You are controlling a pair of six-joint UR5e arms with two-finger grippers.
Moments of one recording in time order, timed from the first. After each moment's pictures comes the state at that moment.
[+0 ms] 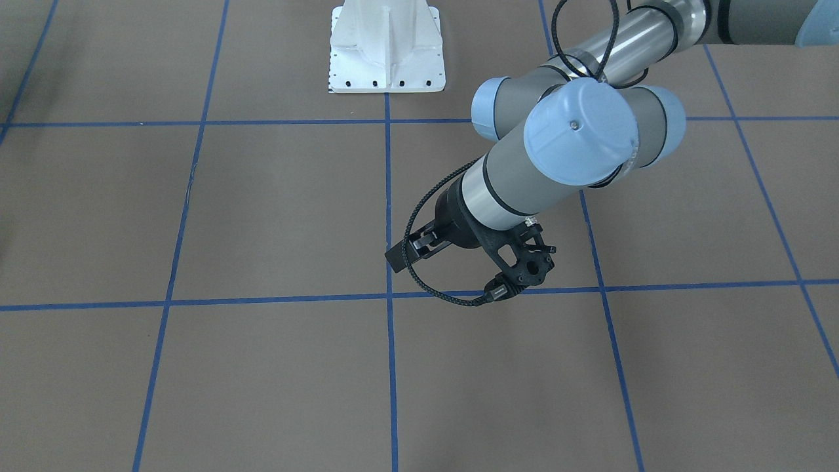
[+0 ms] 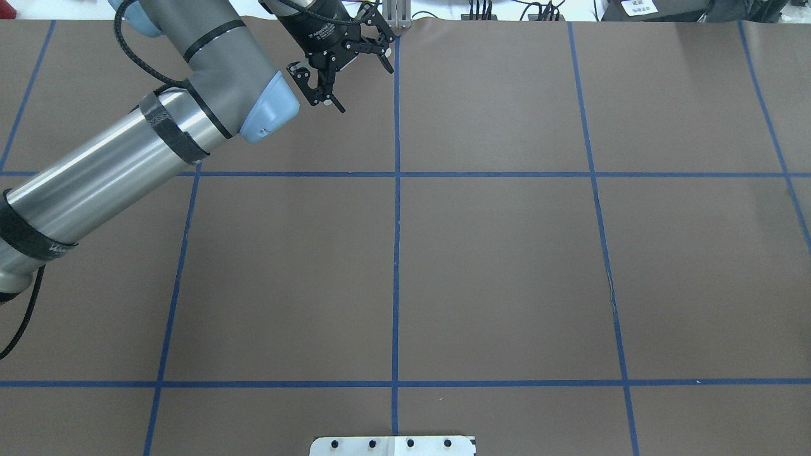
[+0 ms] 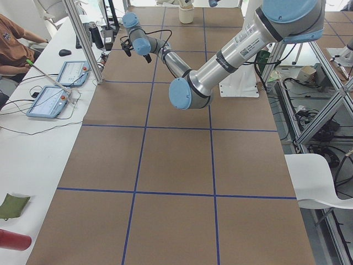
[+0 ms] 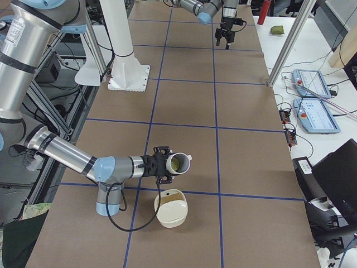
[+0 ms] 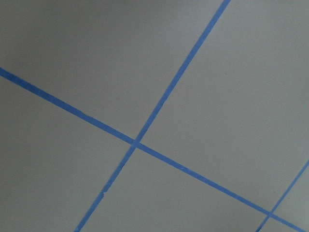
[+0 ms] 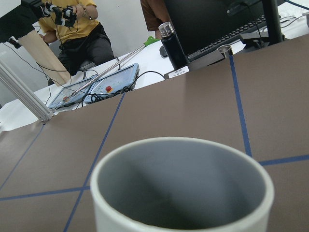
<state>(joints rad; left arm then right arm) -0.91 -2.55 -1.28 -1.86 -2.44 -1.69 1.37 -2.01 1.37 0.50 2.07 1.19</state>
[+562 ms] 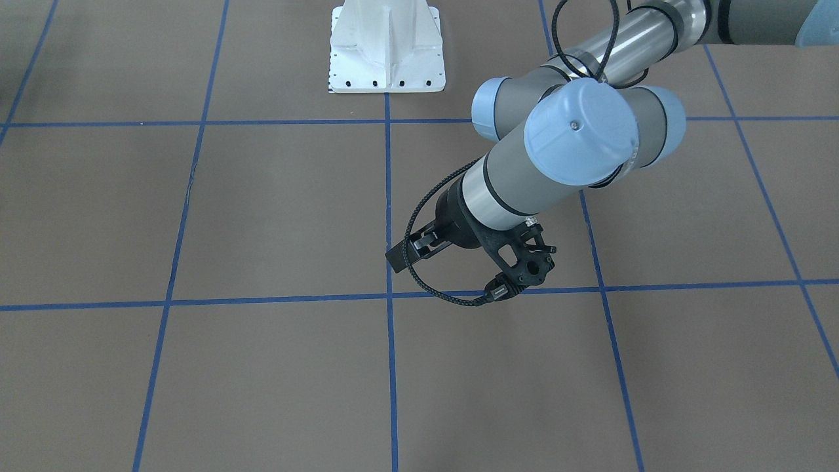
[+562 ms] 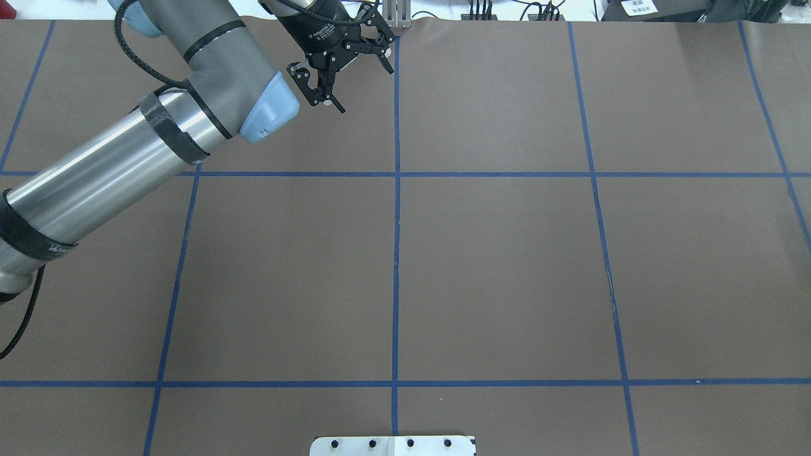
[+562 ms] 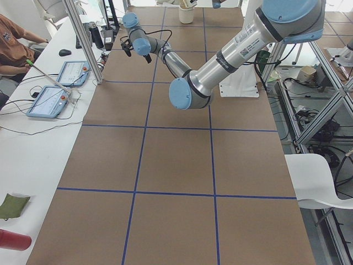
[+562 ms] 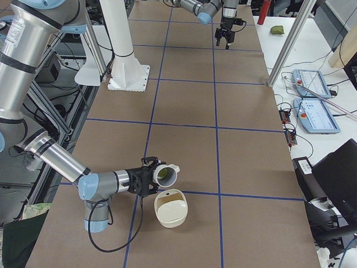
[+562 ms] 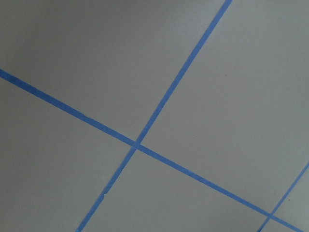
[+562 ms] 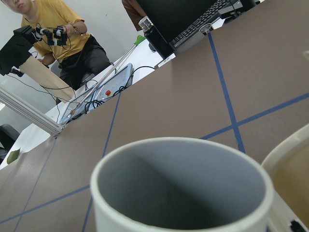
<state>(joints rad) -0.90 -2.54 -1.28 -1.86 -2.44 -1.69 1.37 -2.00 1.21 0.71 2.10 1.41</state>
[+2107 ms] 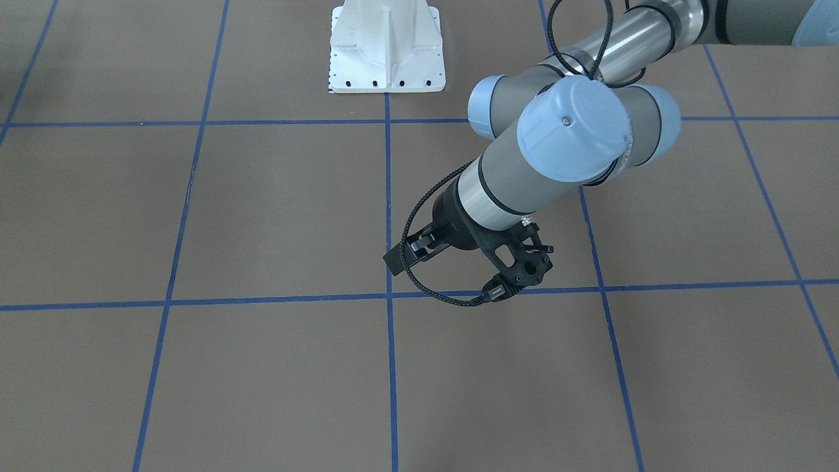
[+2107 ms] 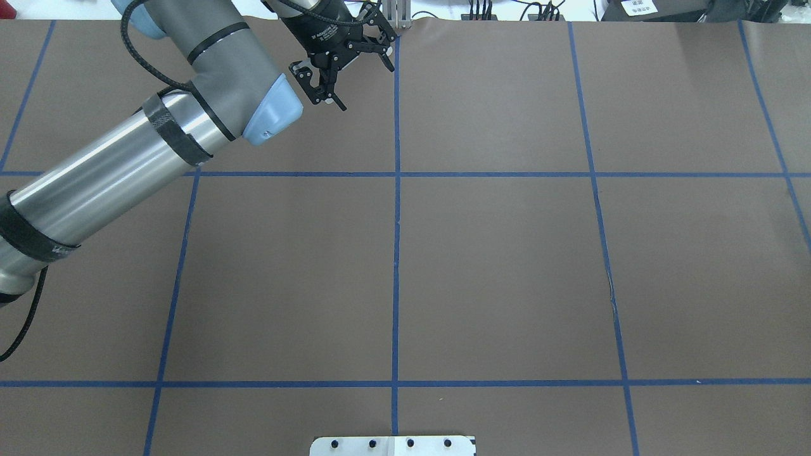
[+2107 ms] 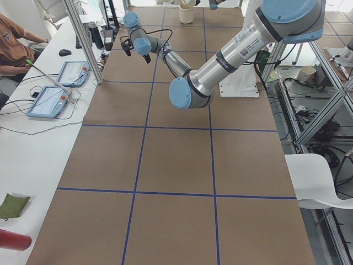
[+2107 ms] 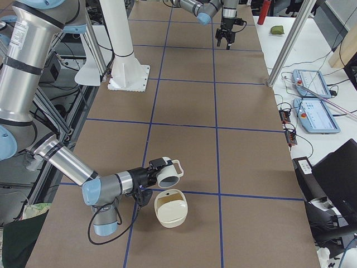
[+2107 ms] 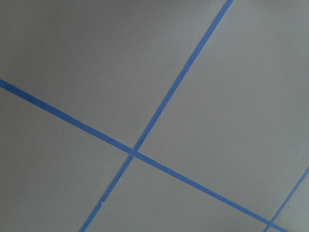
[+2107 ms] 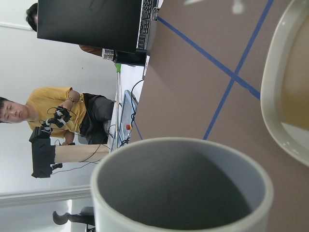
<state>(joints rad) -0.90 -2.55 -1.28 -1.86 -2.40 -1.69 1.38 -1.93 1.15 0.85 2.06 2.22</state>
